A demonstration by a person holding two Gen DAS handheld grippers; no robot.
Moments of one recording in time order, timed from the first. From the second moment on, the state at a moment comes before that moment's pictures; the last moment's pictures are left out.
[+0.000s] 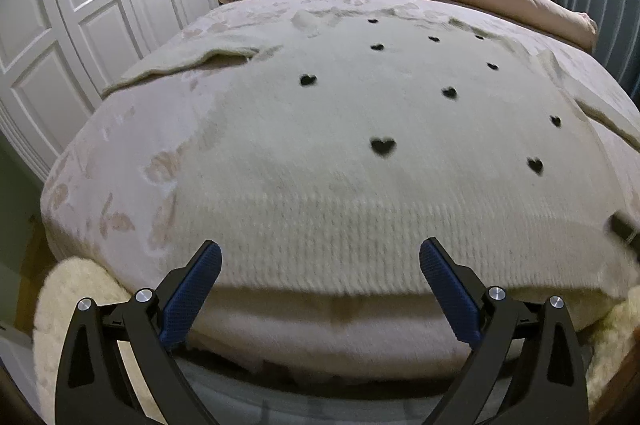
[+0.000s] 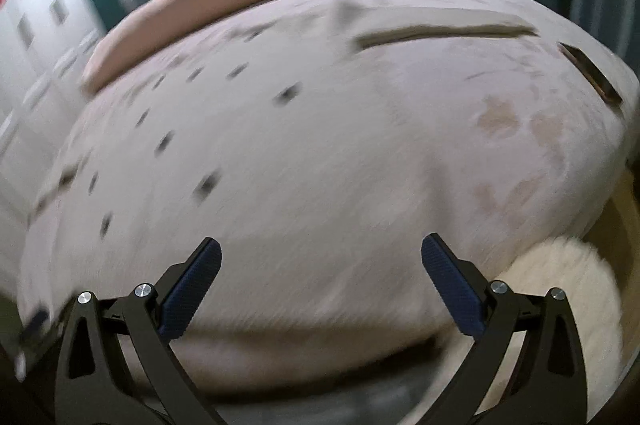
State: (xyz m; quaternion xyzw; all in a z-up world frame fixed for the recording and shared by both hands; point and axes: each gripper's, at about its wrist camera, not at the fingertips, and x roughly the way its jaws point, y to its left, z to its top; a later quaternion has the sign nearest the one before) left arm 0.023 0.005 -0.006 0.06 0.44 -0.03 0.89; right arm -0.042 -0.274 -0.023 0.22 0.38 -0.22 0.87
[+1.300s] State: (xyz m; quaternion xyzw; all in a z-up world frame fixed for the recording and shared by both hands) left arm 0.159 -0.040 -0.023 0.07 0.47 -0.04 0.88; right arm 0.210 -0.493 0.116 0.22 0.19 -0.16 0.94
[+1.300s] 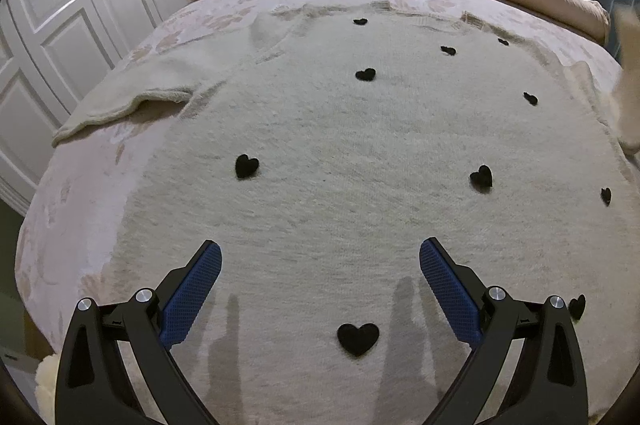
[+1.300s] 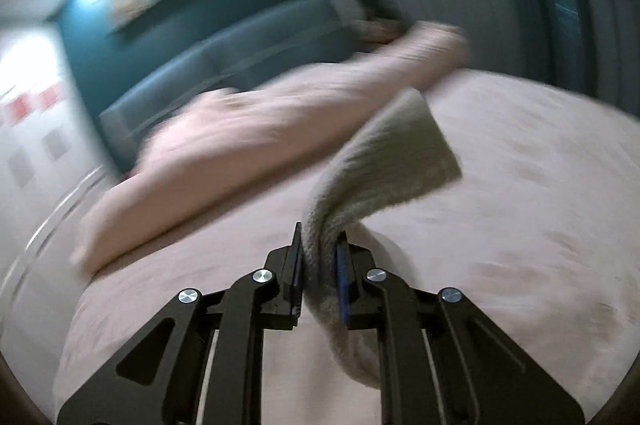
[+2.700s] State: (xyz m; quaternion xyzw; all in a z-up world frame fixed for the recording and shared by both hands) left arm 0.344 -0.009 0.009 -0.20 0.42 -0.11 0.88; right arm 0.179 -0.423 -0.022 0.35 0.30 -0.08 0.88
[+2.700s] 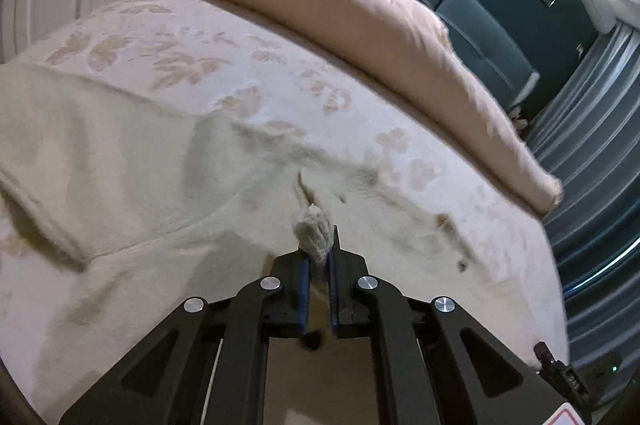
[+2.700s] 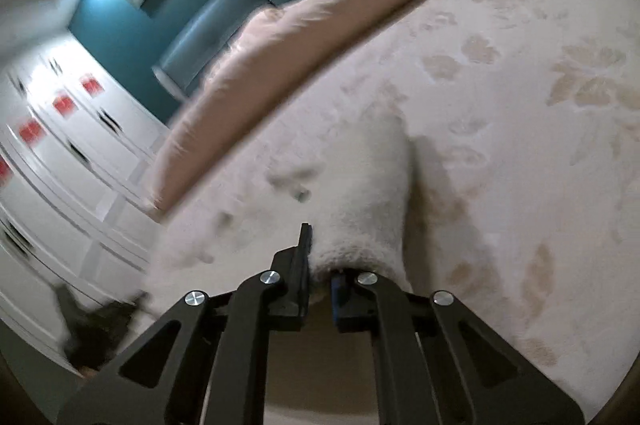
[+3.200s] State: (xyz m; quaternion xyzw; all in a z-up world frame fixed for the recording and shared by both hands) left arm 0.335 -0.020 -0.055 -0.12 0.43 -0.06 0.89; right arm 0.187 -0.391 -0.001 0.25 0.35 -0.17 0.89
